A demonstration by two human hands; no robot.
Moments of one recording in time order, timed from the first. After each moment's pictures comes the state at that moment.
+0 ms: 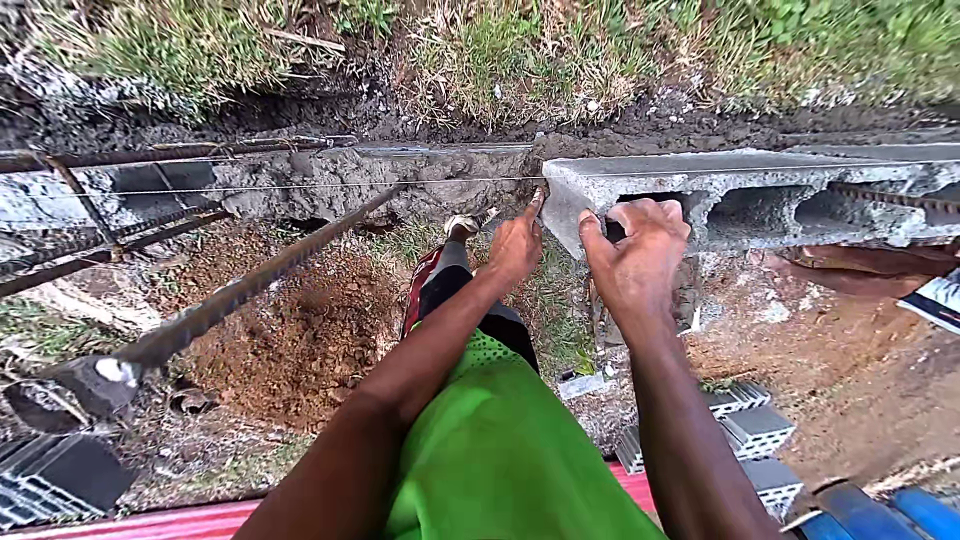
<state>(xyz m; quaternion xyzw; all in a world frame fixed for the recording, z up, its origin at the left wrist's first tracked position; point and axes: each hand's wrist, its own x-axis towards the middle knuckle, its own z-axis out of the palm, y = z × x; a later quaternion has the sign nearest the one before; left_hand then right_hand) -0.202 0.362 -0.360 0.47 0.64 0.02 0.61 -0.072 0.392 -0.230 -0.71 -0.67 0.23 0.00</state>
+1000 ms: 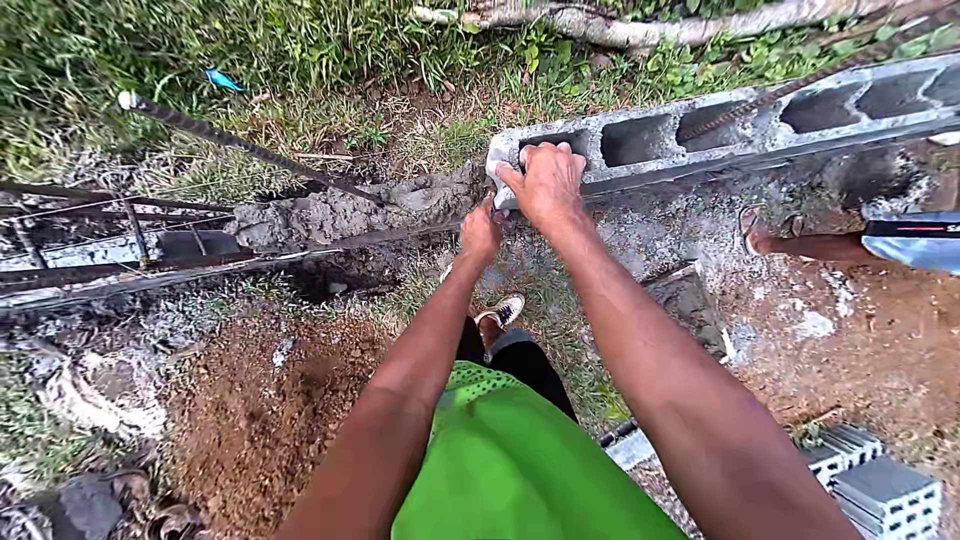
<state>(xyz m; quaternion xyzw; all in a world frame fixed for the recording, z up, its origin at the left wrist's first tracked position) -0.177 0.346 -0.357 0.53 0.69 0.08 0.49 -0.071 0.401 -0.225 -0.70 -0.67 0.25 -0.02</state>
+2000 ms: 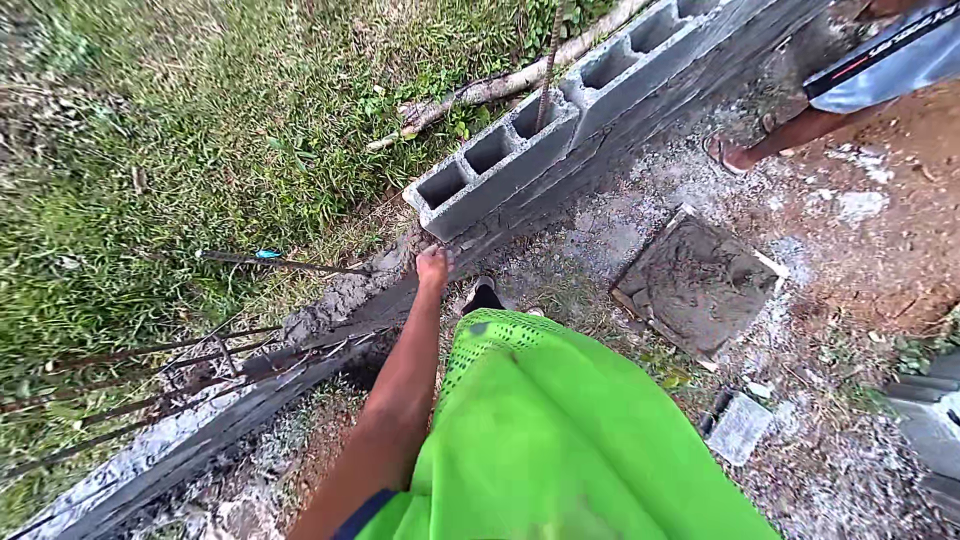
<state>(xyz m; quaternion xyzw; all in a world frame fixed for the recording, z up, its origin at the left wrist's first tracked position) -0.167 0.315 -0.310 0.38 0.72 0.20 0.54 0.111 -0.072 -0.252 -0.85 0.12 0.46 0.25</state>
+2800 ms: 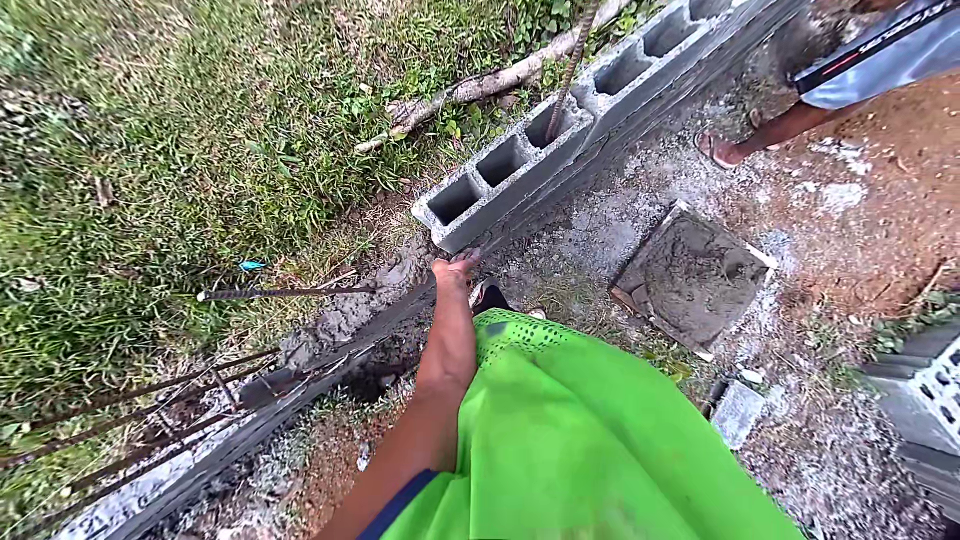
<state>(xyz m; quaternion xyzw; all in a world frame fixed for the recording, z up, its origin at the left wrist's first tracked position) -0.136 0.357 -0.363 -0.23 0.55 0.45 0.66 0.088 -0.021 -0.199 -0.85 0.16 0.42 0.26</state>
